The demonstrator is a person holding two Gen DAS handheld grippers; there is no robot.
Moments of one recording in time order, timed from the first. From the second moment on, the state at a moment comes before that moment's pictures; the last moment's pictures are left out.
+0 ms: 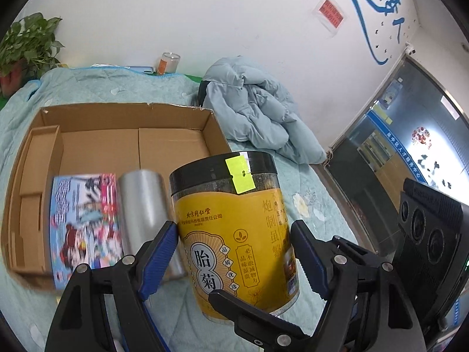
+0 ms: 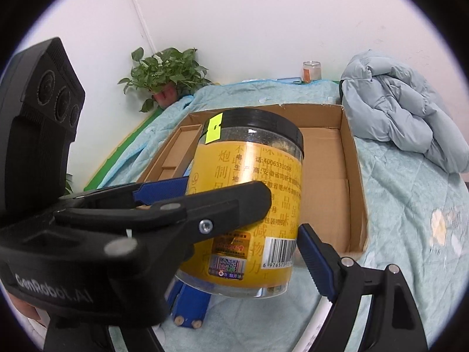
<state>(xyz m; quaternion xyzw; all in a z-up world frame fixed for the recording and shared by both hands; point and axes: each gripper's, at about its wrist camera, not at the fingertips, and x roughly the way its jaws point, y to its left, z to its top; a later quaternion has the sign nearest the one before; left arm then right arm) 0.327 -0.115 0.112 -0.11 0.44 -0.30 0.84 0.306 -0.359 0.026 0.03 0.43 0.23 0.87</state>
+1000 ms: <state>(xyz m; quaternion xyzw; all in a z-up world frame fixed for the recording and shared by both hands) 0.410 -0.160 -0.006 -0.09 0.58 -0.26 0.77 0.394 -0.379 -0.077 0.05 0.58 0.20 0.79</state>
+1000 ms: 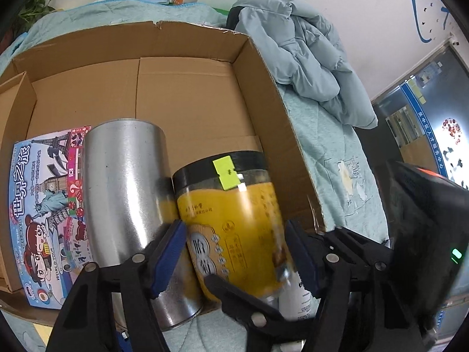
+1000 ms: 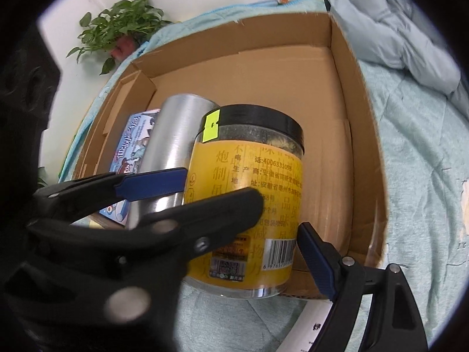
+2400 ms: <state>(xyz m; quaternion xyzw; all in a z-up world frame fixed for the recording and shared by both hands) 0.145 -0.040 0.009 0.03 0.36 -0.03 0.93 0.170 -0.388 -0.044 -0.01 0.35 0.14 0.93</state>
